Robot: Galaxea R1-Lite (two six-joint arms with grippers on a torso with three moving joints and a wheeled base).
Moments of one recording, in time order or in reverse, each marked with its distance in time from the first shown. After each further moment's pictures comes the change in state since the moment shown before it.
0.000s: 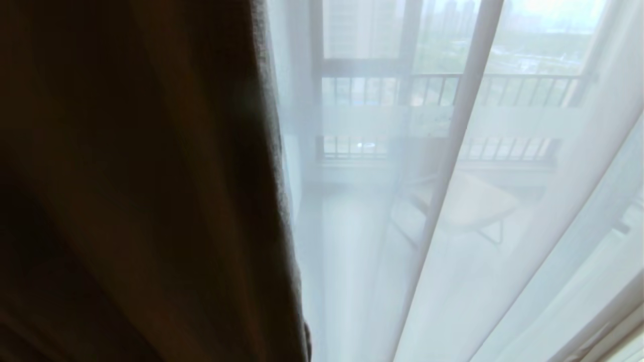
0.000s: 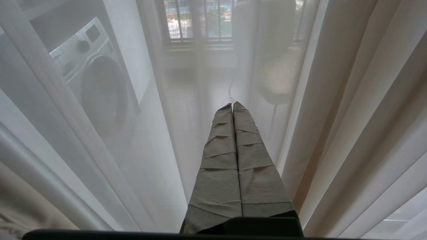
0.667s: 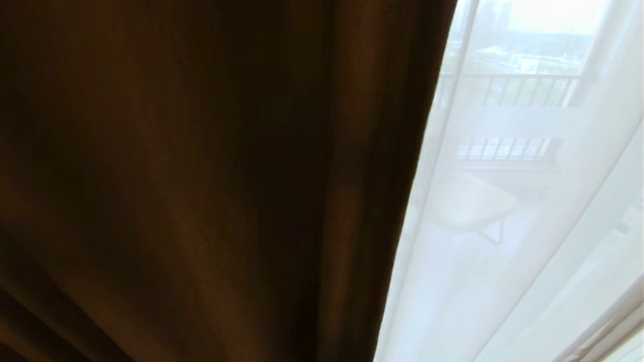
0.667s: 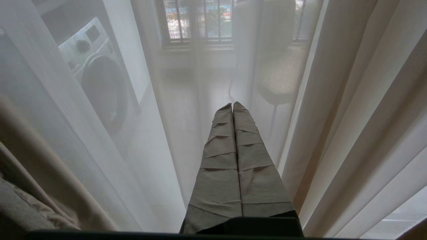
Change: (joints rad) left arm -0.035 -0.067 0.136 0.002 0.125 0.021; right arm 0.000 0.000 0.000 -0.001 0.000 0.000
